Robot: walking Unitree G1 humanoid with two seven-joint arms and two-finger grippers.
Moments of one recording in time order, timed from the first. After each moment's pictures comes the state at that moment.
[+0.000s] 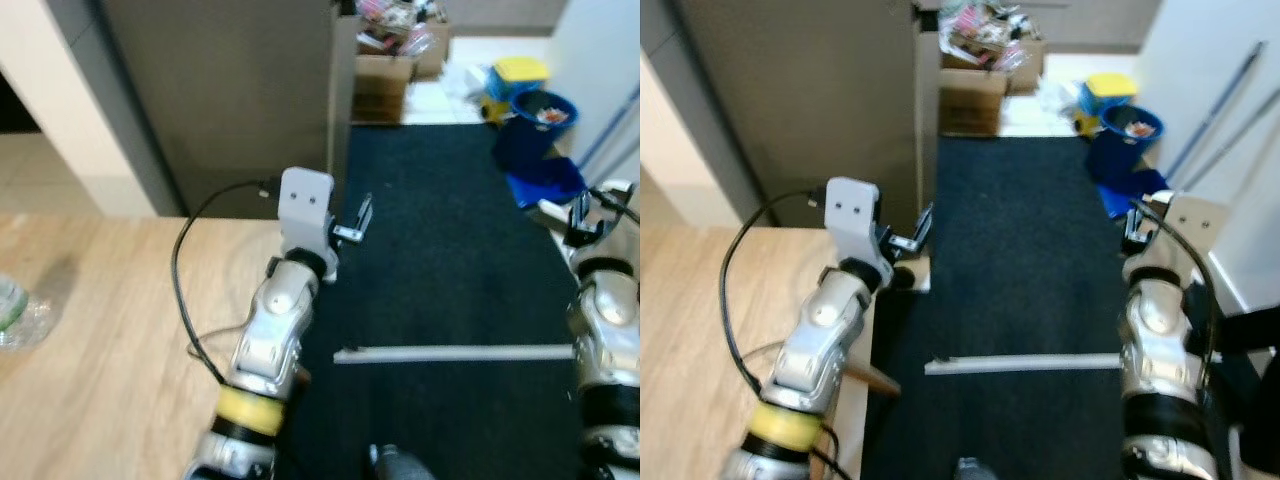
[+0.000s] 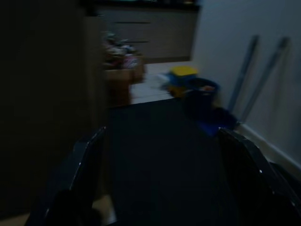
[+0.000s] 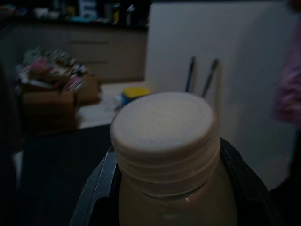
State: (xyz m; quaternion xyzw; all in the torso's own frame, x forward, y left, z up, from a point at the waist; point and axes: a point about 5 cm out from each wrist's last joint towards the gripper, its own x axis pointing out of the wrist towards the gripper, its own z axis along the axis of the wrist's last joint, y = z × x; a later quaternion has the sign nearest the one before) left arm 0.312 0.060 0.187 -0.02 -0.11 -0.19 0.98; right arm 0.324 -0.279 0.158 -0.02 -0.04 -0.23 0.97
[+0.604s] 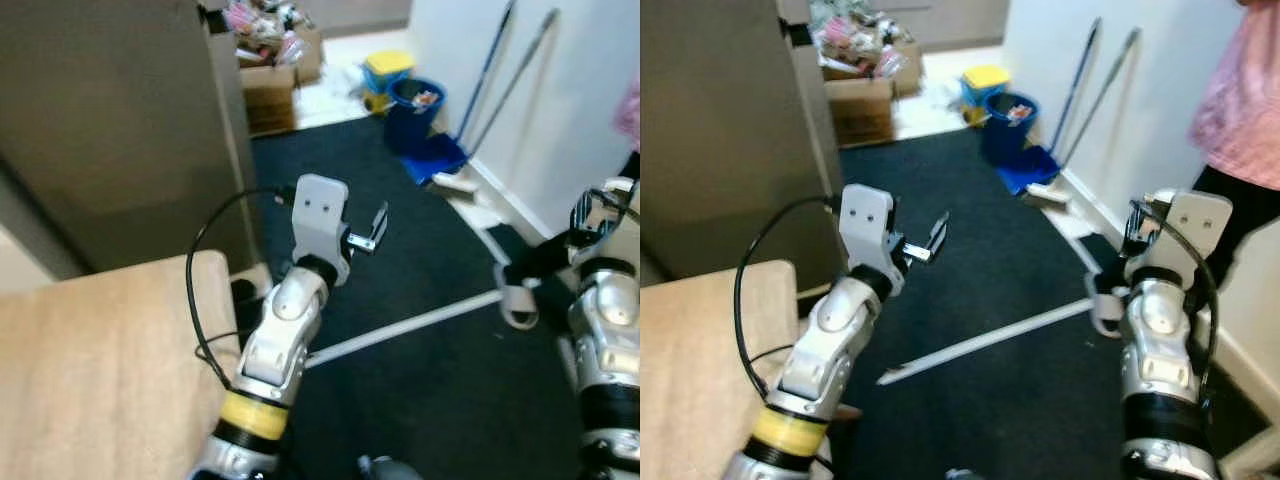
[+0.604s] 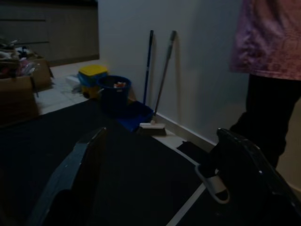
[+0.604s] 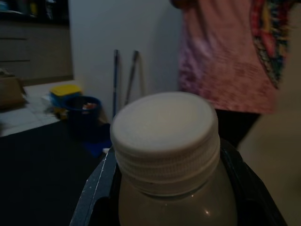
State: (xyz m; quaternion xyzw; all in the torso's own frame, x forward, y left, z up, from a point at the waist) left arm 0.310 0.061 0.182 -0.02 -0.10 -0.20 0.98; right arm 0.326 -0.271 0.154 -0.02 -0.03 -0.21 0.98
